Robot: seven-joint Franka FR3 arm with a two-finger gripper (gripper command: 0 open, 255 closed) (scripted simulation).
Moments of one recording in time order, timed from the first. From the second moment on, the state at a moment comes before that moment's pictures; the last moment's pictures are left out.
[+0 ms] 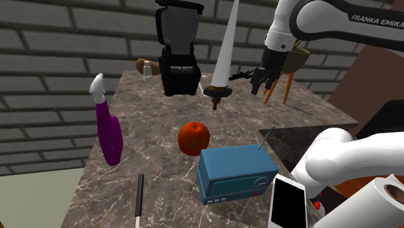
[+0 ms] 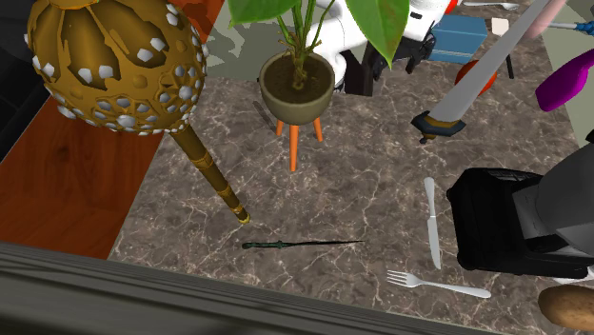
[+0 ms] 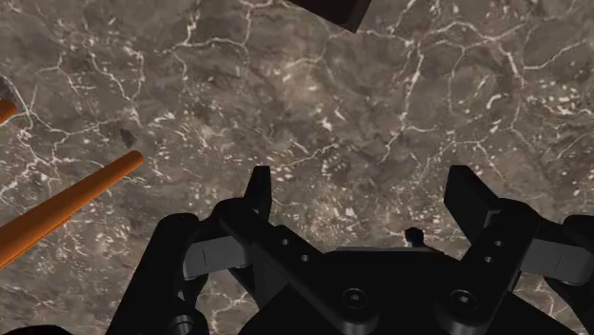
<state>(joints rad) -0.02 -0.83 0.01 -2.39 -0.01 1.57 0.13</state>
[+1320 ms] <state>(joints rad) 0.10 -0.58 -0.56 -2.25 -0.25 1.78 -0.81</state>
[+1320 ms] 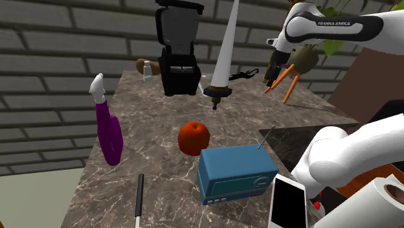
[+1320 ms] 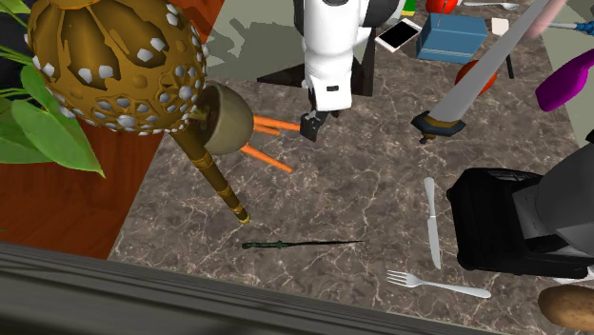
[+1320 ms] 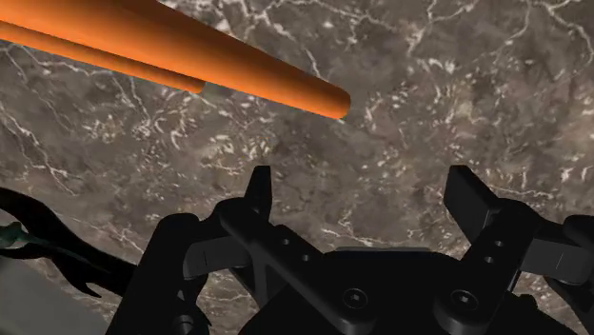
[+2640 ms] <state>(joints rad) -0.01 0.50 -0.87 -1.36 0.49 1.66 -2.02</state>
